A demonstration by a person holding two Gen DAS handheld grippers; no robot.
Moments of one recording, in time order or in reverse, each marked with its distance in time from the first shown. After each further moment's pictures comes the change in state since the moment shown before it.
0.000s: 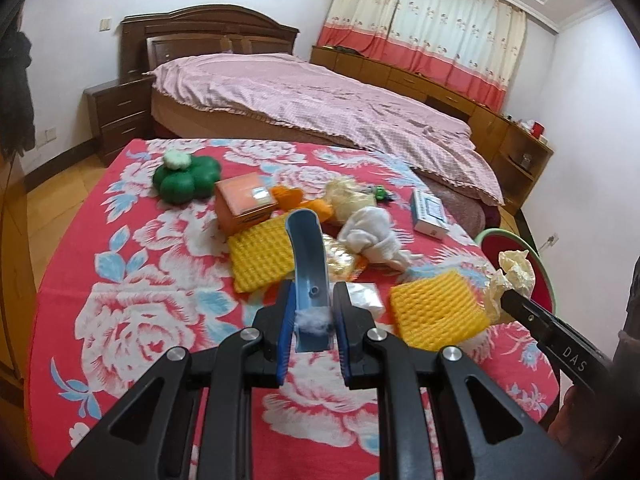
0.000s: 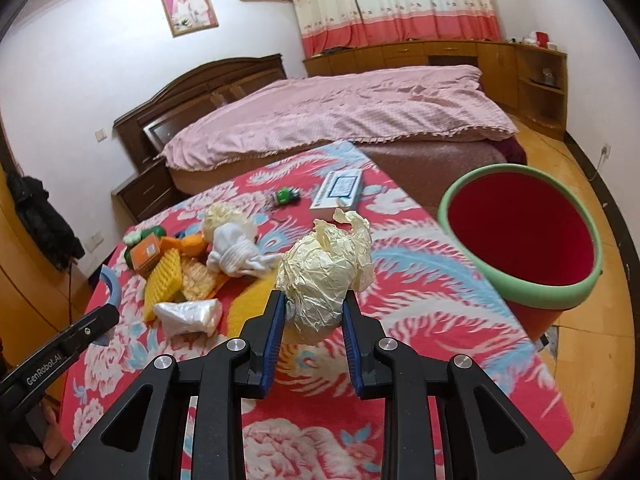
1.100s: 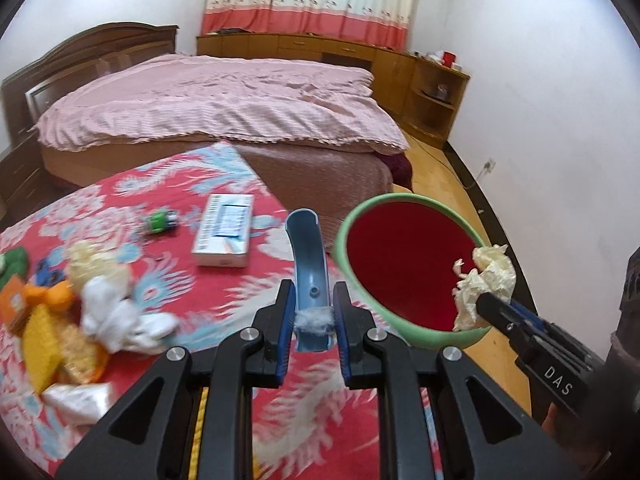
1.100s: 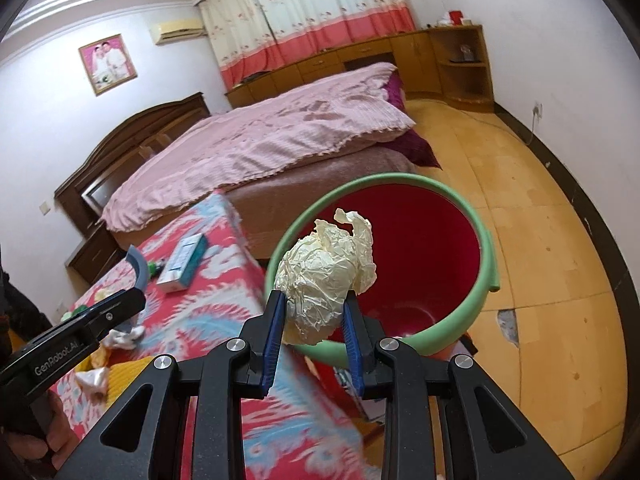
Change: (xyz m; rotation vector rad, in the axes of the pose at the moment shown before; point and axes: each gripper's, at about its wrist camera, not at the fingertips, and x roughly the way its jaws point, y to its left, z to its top) left arm 0.097 -0.210 0.028 0.301 0.112 -0.222; right arm -0.024 -0.164 0.025 0.228 -0.070 -0.148
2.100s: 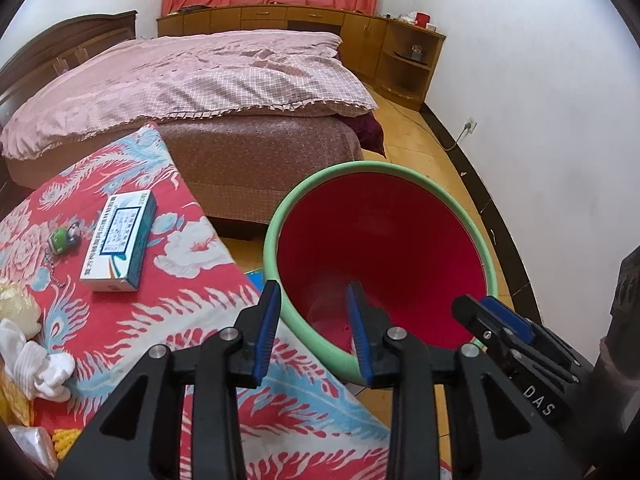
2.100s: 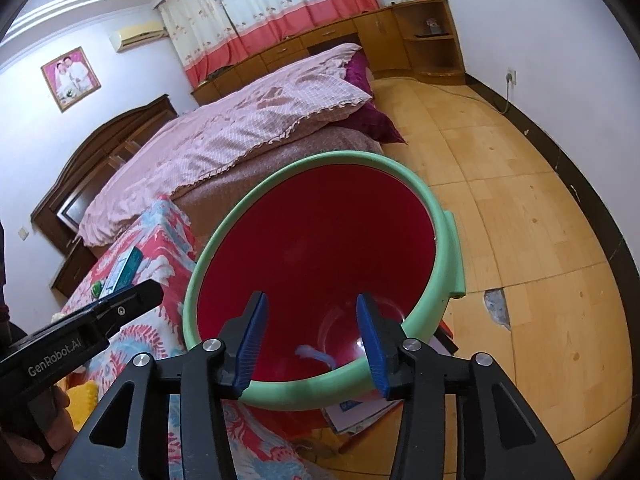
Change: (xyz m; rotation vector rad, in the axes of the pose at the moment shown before) left arm 0.069 -0.051 0.014 0.073 0.116 -0.058; right arm 0.037 -0.057 0.006 0.104 0.038 -0.061
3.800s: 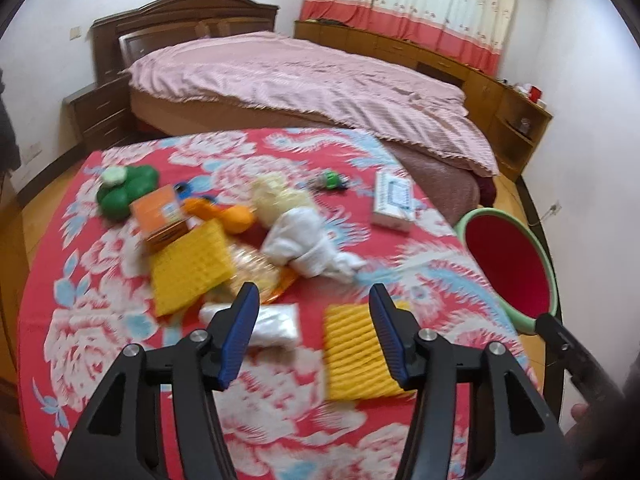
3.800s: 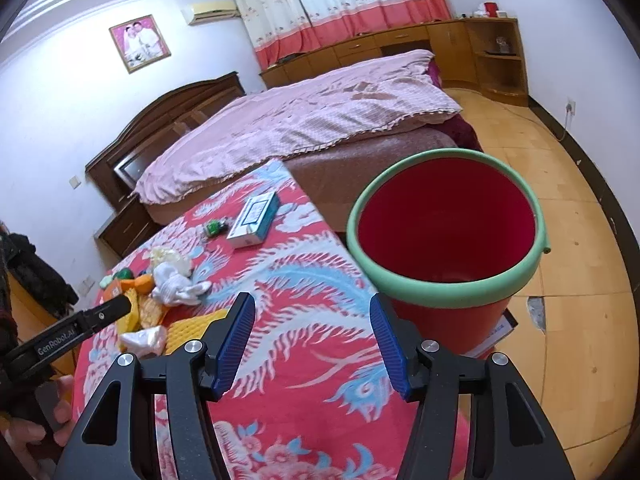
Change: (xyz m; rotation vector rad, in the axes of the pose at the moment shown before) left arm -0.153 0.156 -0.094 -0.342 -0.102 0.286; right arm -0.060 0.119 -0.053 -0.173 0.029 0.166
